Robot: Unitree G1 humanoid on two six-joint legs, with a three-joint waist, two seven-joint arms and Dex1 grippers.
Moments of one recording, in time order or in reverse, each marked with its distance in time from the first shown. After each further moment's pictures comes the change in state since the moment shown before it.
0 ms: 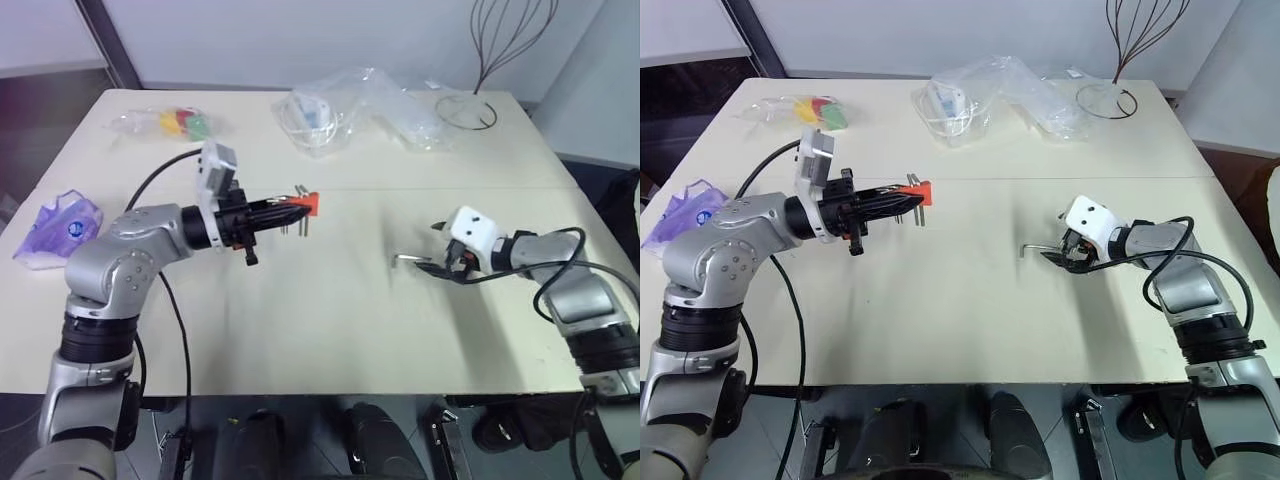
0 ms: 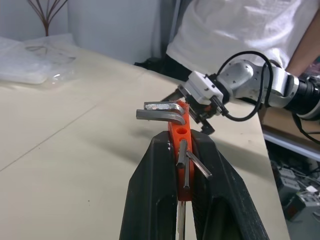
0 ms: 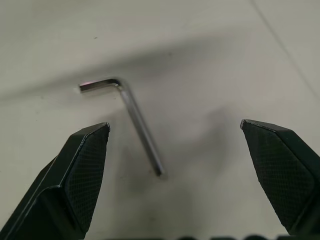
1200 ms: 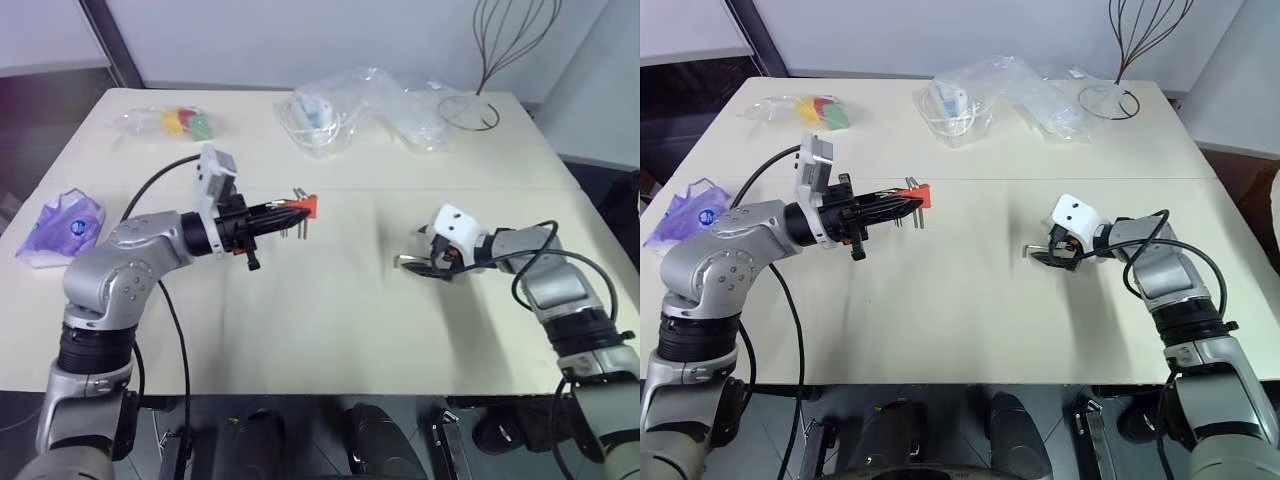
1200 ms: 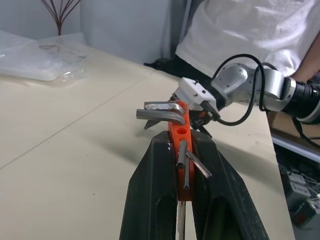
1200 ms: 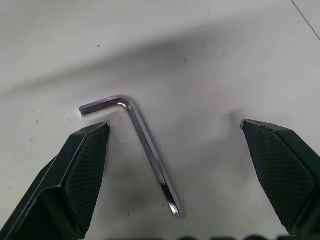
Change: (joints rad) left arm 0.040 -0.001 0.007 -0.050 -0.019 0.000 0.051; right arm -0.100 0.065 0.052 0.132 -0.042 0.002 0.023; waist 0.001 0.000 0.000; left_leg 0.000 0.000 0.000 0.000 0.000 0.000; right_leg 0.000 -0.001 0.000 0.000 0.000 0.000
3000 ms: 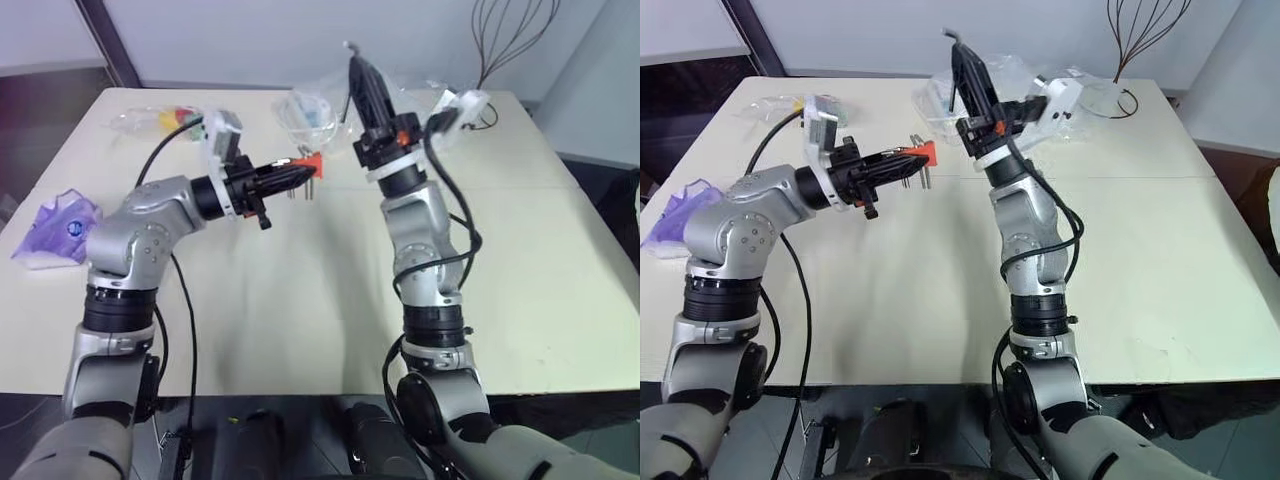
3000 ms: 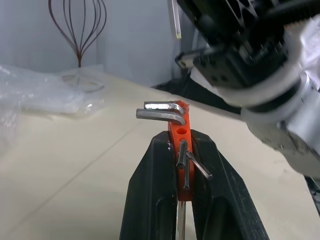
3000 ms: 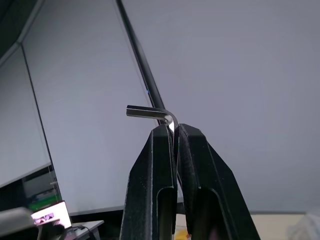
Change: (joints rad) left arm -0.203 -0.078 -0.018 0.220 0.093 -0.092 -0.010; right arm -0.156 0.869 -0.279 -0.306 0.520 -0.214 -0.556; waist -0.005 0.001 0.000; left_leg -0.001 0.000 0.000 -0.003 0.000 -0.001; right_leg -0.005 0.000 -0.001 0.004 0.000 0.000
